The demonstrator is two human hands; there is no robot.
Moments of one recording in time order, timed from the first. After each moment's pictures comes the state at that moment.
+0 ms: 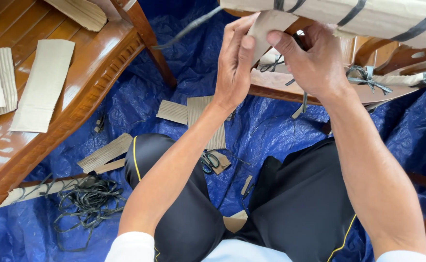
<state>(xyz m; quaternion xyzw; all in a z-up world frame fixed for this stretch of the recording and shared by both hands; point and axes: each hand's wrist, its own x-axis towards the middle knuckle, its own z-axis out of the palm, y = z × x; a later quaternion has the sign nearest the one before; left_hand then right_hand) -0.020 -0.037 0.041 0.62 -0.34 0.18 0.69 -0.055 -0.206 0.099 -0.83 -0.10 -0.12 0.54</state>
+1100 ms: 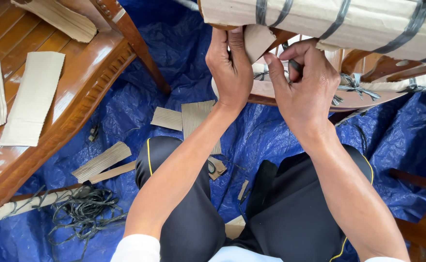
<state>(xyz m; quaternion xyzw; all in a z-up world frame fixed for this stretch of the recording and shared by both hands) -0.009 -0.075 0.054 0.61 -0.18 0.33 0.70 -0.095 -0.188 0.093 -0.88 -0.04 -0.33 0.33</state>
